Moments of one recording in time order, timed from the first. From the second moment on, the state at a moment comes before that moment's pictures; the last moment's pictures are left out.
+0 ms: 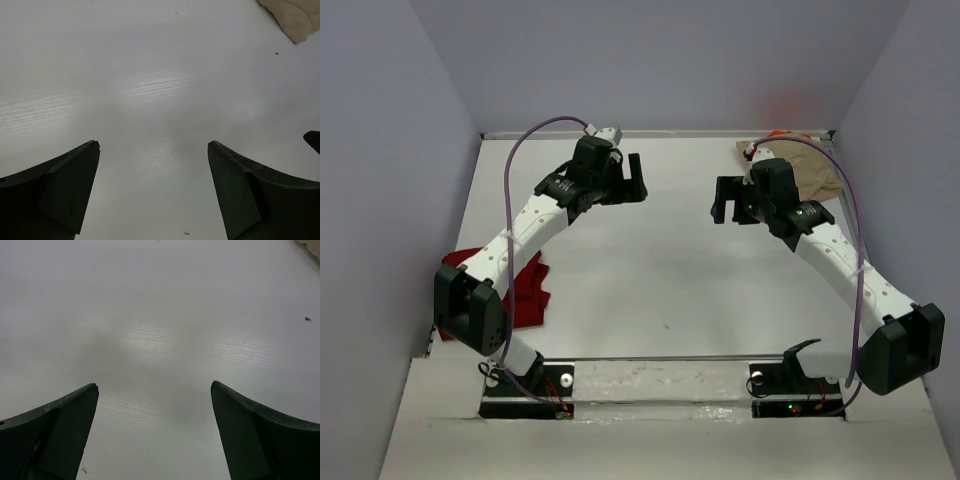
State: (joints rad) left arm -0.52 1.53 1.40 -0.50 0.02 -0.47; right arm 0.38 1.28 1.14 -0.51 0.07 0.28
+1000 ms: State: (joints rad) left arm -0.53 1.97 1.87 -0.56 0.16 -0.47; right arm 0.22 1.61 1.37 -0.51 0.12 0.34
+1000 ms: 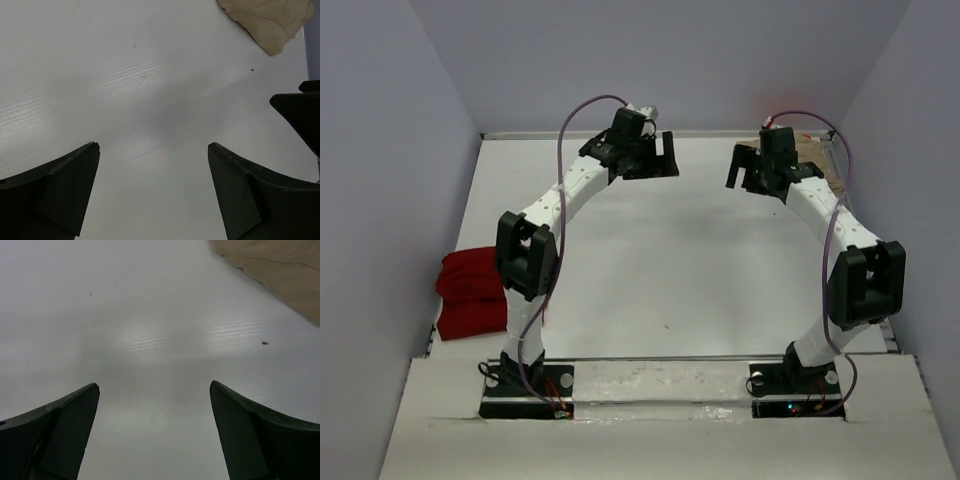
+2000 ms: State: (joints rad) left arm -0.51 2.40 2.34 -0.53 0.46 -0.61; right arm -0.02 1.87 1.63 -0.53 0.02 0.34
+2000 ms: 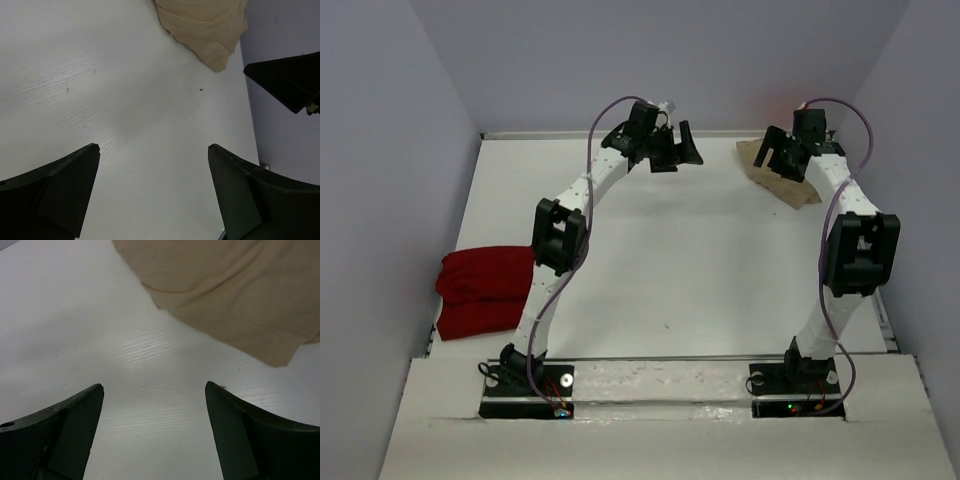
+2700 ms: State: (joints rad) left arm -0.54 2.37 2.05 -0.48 0.48 -0.60; right arm -0.28 2.14 1.90 -0.64 -0.03 0.33
